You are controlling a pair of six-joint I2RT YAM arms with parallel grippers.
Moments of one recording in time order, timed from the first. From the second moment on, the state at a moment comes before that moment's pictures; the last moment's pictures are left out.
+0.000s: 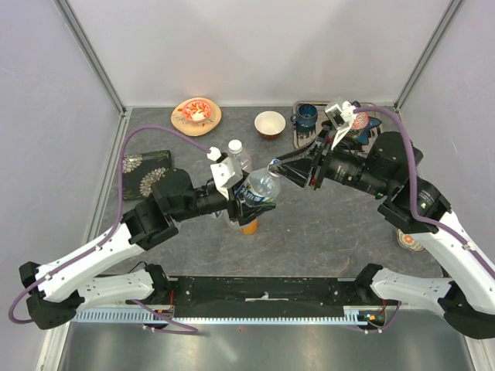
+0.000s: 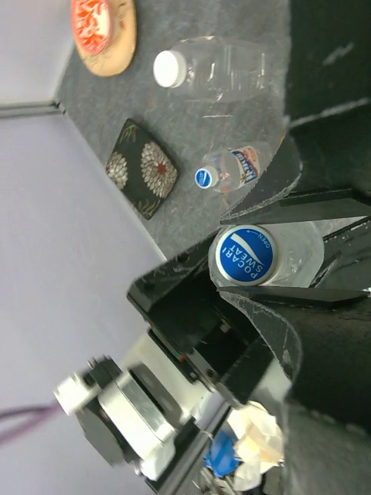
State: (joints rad) left arm -1.04 0.94 1.02 -0.08 0.18 -0.01; right arm 0.79 1.02 1.44 -0.42 -0.29 0.44
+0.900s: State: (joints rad) left arm -0.88 1.14 1.05 0.44 1.29 -0.62; right arm 0.79 0.93 1.37 -0.24 -0.98 0.15
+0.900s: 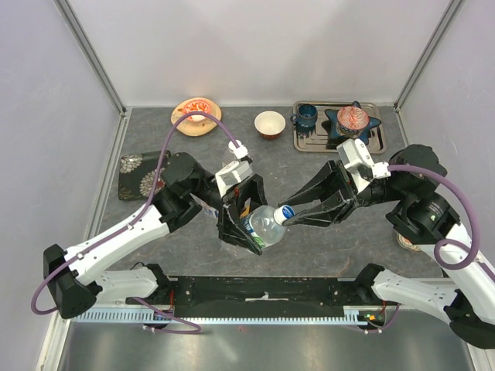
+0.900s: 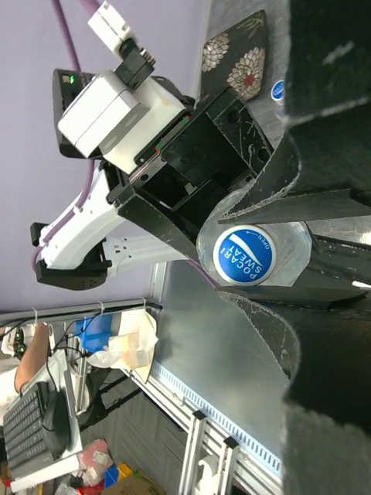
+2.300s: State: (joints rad) left arm -1.02 1.03 1.08 -0.08 0.28 -0.09; right arm 0.80 1.05 1.58 -0.53 -0.06 0.52
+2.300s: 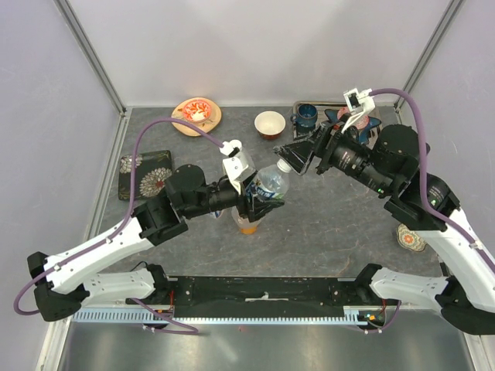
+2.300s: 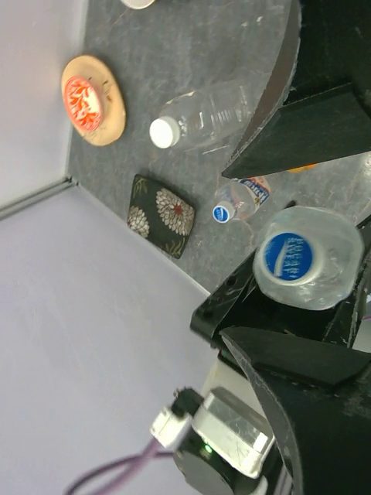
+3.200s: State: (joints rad) left arm -1.11 1.02 1.05 -0.07 -0.18 0.04; right arm 0.80 1.10 1.48 -0.52 0.02 0.64
